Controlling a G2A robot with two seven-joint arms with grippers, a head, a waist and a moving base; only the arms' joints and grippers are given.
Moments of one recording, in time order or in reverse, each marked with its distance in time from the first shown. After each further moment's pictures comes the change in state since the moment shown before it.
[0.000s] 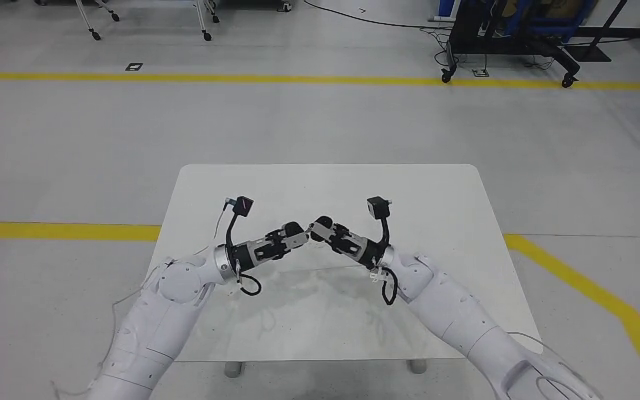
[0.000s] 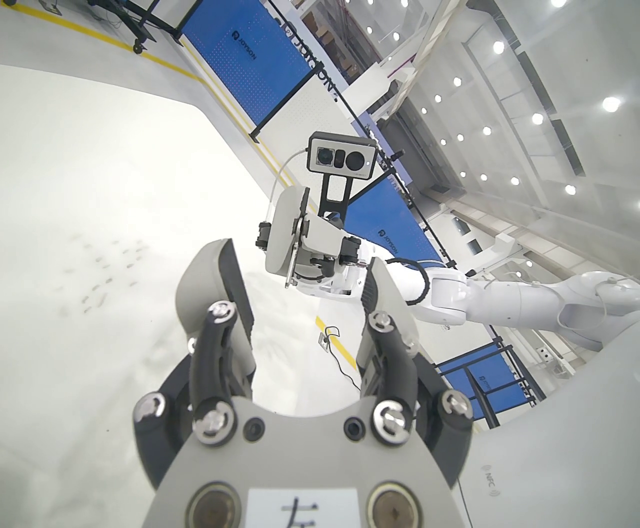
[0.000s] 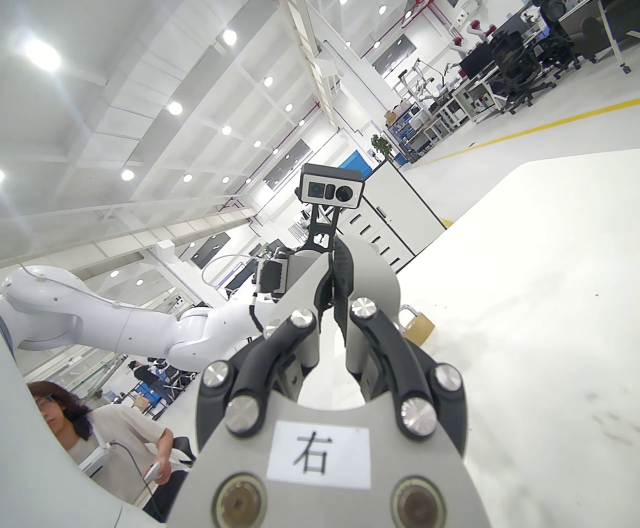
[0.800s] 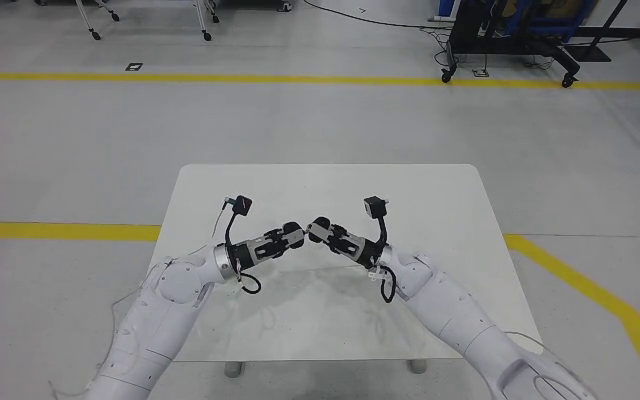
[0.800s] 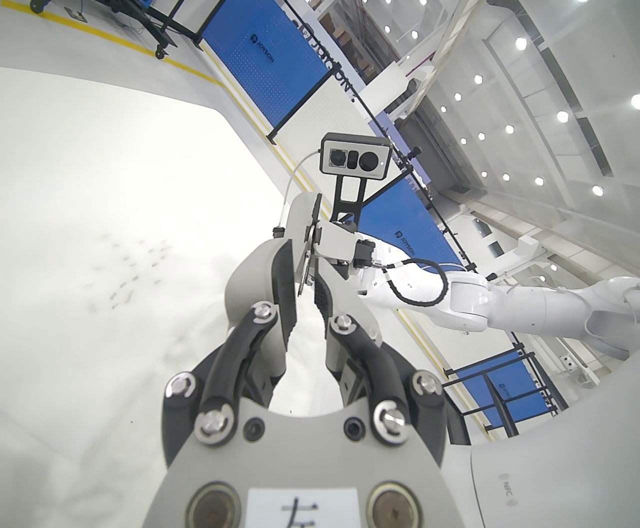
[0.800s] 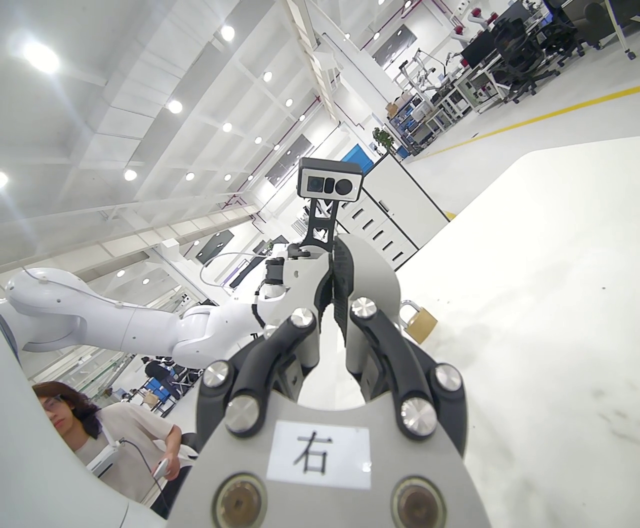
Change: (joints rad) left arm 0.003 0.009 0.002 -0.016 0.073 0.029 0.052; right arm 0.001 -0.024 0.024 0.027 0.030 0.000 0.073
